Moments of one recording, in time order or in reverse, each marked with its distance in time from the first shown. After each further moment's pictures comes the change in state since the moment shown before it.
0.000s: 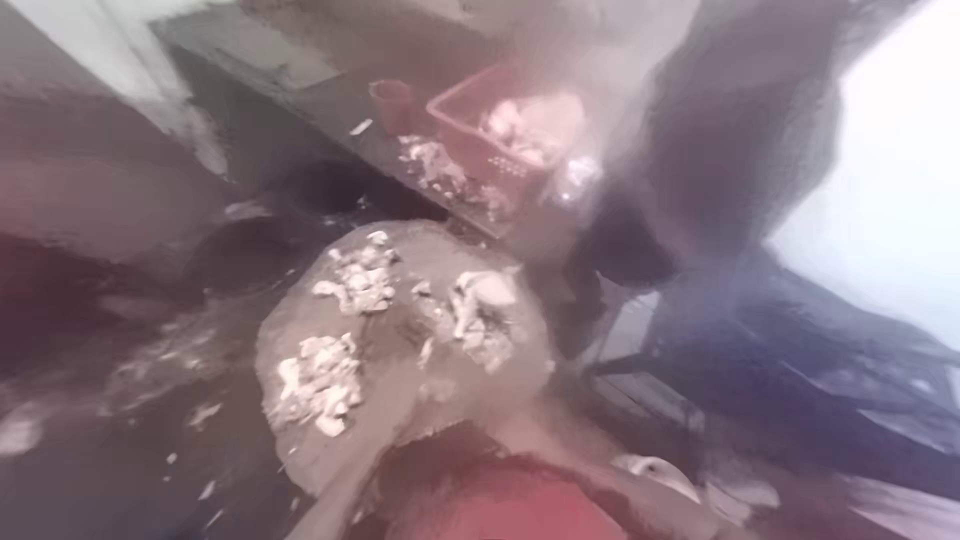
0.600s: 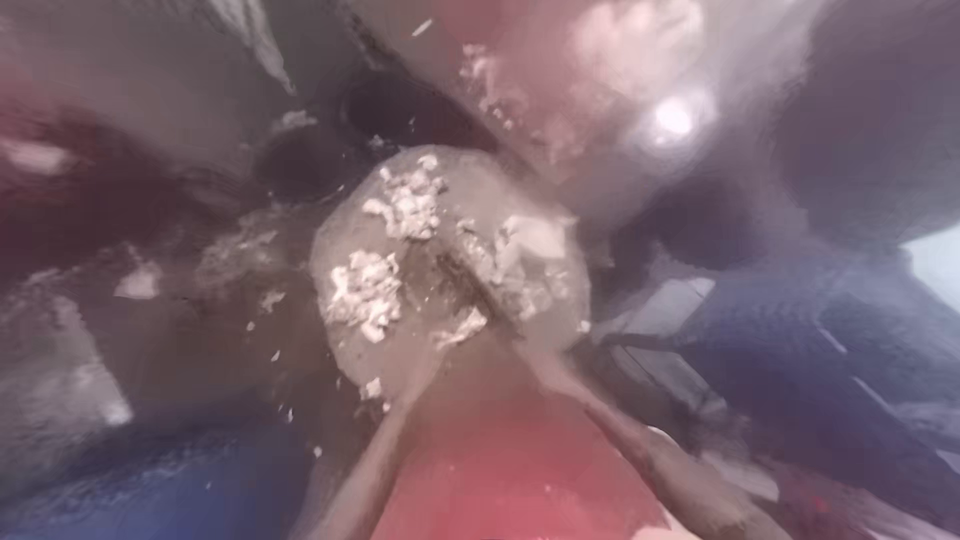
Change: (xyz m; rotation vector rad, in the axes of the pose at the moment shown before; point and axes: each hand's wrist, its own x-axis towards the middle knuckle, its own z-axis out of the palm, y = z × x) left_hand -0.066 0.014 0.055 -0.913 0.000 -0.521; right_hand 0.002 0.017 -0.012 0.651 0.195 0.265
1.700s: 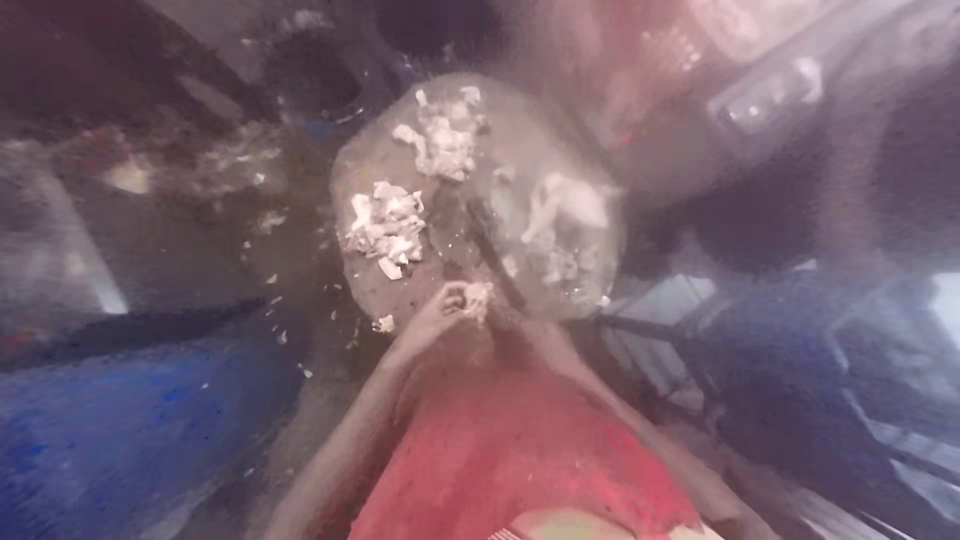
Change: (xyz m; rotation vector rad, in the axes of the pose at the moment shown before) left_hand -0.040 0.009 -0.037 -0.318 -0.176 0.265; right_hand -0.017 -0.016 0.033 0.021 0.014 -0.124
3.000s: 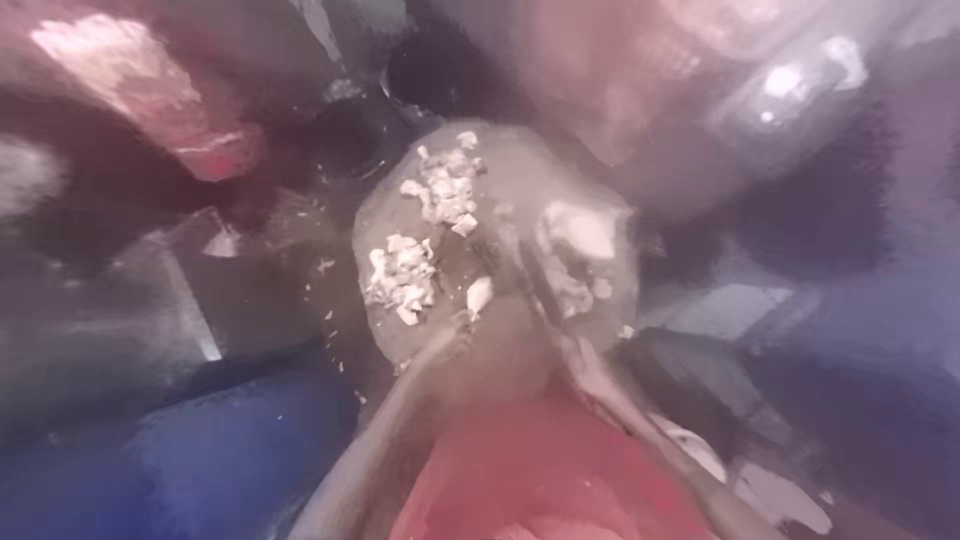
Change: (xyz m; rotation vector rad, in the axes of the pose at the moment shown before) left_hand 0.065 0.002 -0.009 -0.284 0.029 -0.413; right_hand 0.021 0.016 -0.044 0.062 0.128 0.074
